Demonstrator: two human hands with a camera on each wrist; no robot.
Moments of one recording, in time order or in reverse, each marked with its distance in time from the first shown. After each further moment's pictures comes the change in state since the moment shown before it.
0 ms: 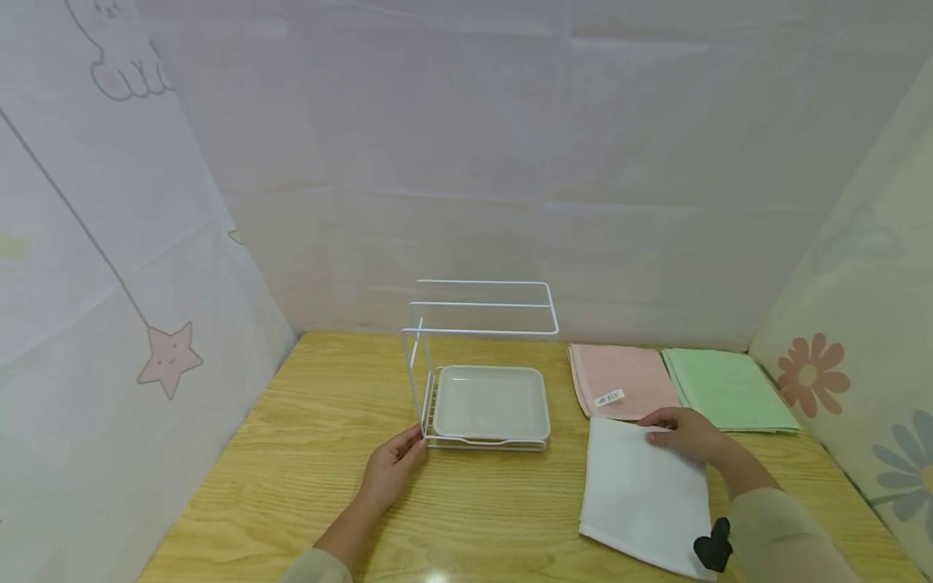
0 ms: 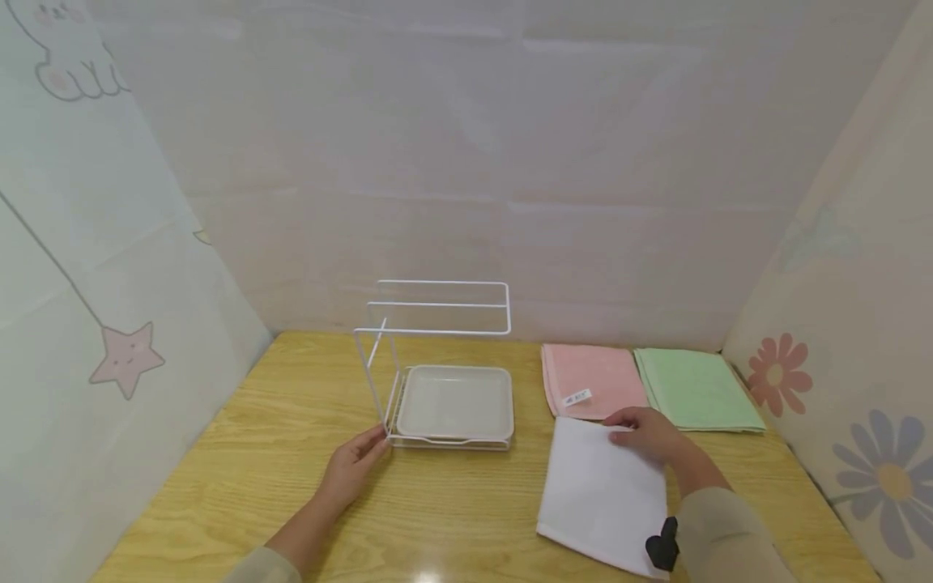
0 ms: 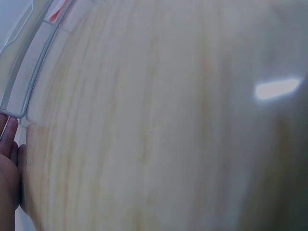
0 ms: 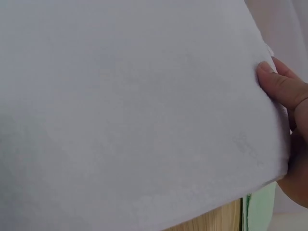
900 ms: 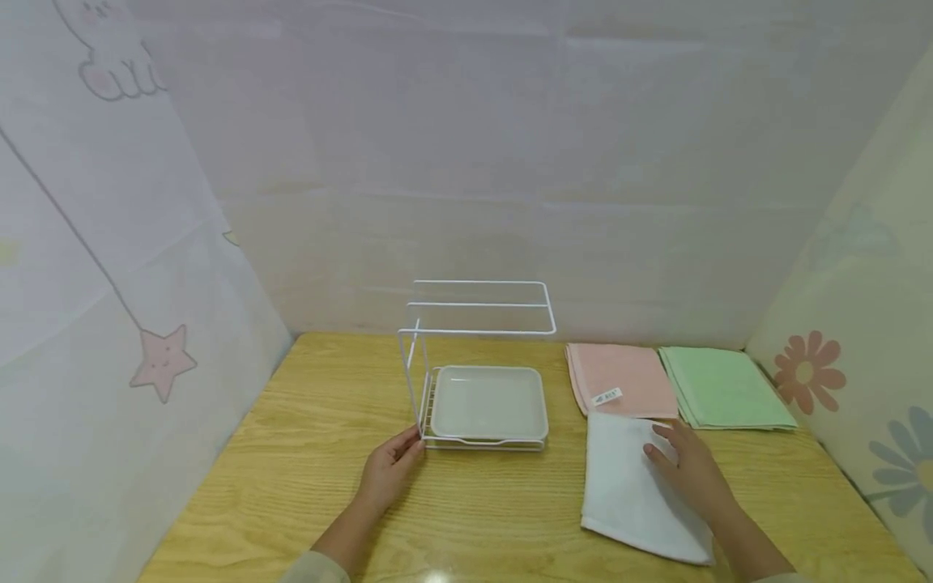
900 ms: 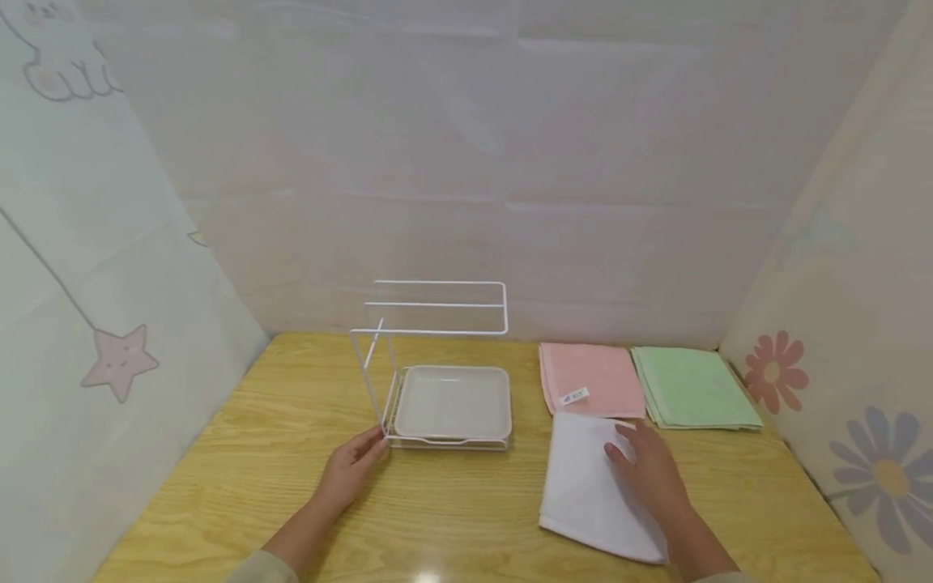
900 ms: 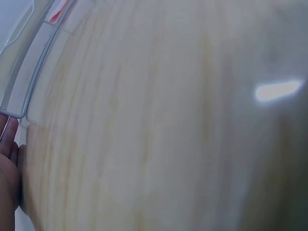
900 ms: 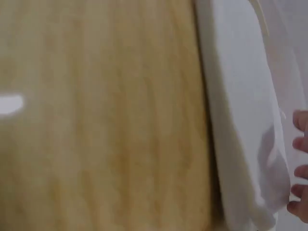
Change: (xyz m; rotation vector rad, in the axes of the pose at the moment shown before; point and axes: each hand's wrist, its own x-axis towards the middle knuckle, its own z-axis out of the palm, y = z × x) left_hand 0.007 -0.014 0.000 -0.005 0.016 0.012; right_hand -0.053 -0.025 0.043 -0.121 0.296 -0.009
